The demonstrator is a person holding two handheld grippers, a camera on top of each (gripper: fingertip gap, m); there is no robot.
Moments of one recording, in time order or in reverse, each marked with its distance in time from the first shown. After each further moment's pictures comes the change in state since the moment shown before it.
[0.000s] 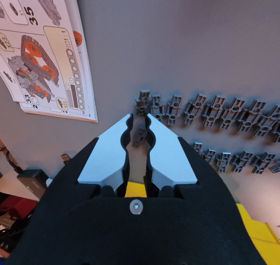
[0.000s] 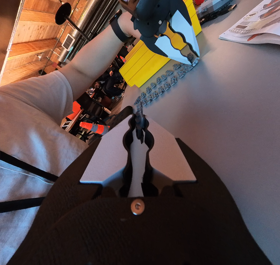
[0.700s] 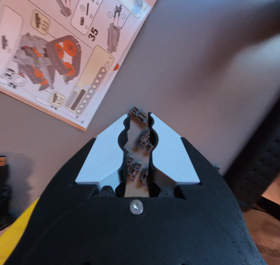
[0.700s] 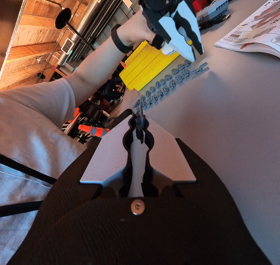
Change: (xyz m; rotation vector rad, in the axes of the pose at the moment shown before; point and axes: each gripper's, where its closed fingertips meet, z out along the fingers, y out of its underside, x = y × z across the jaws) left arm -0.012 -0.044 -0.022 0.282 0.242 -0.558; right arm -0.002 -0.007 -0.006 0.027 0.010 -0.009
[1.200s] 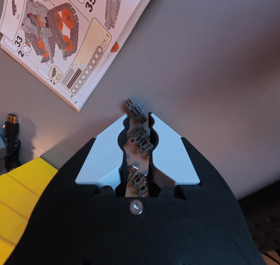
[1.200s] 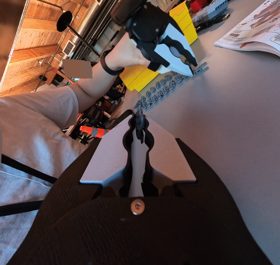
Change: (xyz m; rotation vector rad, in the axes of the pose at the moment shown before) left arm 0.006 0.016 0.018 -0.114 -0.356 -0.086; right arm 0.001 -0.001 -0.001 0.005 -0.004 0.015
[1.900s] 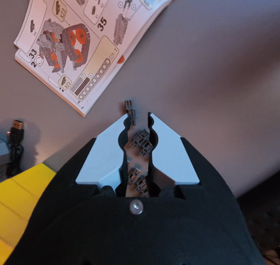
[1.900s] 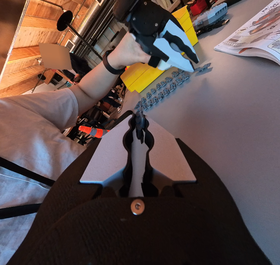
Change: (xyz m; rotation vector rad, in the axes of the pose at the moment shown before) left arm -0.004 -0.010 -0.011 0.083 0.041 -0.002; right arm -0.004 -0.003 -0.003 0.006 0.001 -0.020
